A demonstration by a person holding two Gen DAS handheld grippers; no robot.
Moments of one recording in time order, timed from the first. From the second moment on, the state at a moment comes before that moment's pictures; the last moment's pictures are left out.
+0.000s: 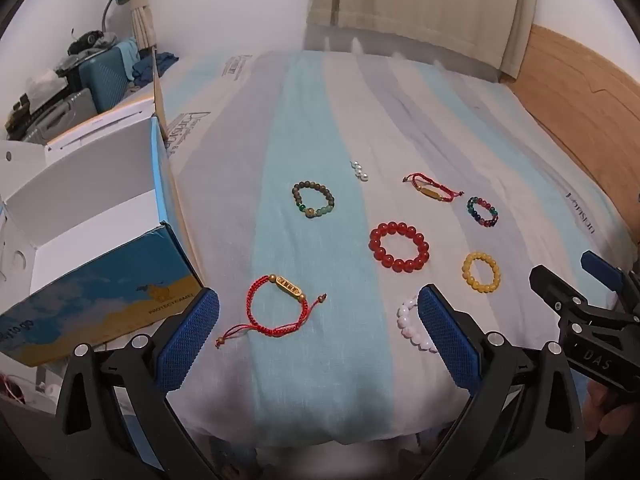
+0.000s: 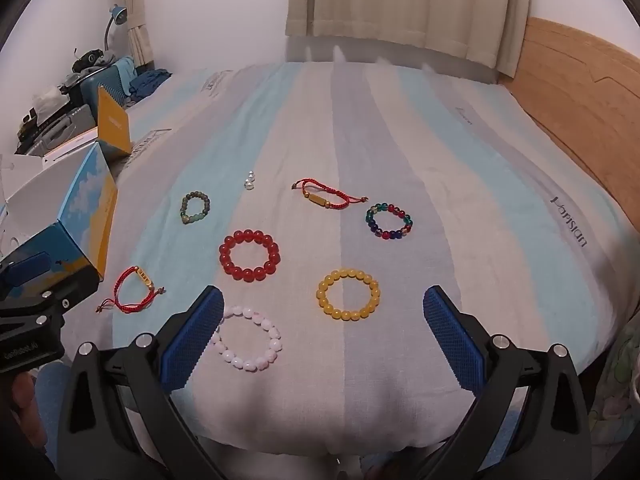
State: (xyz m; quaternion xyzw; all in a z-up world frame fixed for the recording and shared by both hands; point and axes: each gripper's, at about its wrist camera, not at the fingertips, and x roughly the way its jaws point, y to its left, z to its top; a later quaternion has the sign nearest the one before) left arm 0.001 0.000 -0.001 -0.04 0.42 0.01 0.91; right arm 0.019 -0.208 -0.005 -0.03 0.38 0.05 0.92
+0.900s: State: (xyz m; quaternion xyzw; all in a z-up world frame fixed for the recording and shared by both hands) left arm -0.004 -0.002 -0.006 -0.02 0.41 0.01 0.91; right arm 0.015 -0.207 -0.004 -0.03 0.39 0.05 0.92
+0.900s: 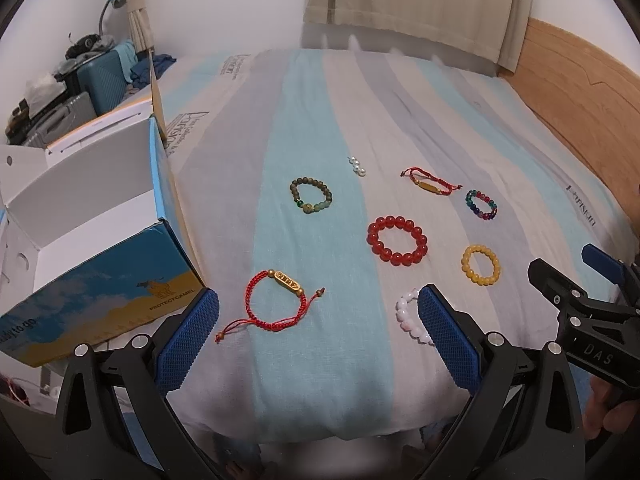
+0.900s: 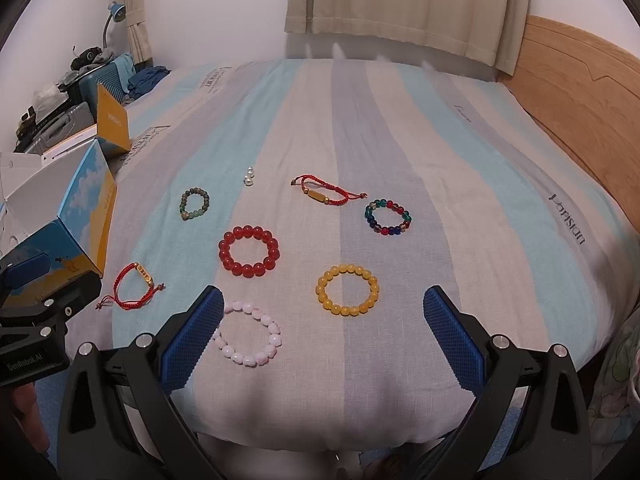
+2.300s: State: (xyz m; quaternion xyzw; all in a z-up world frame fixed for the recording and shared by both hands) left arm -0.004 -0.007 -0.002 -0.02 0.41 0.01 0.91; right arm 0.018 -0.207 -0.004 -0.03 0.39 0.05 0.92
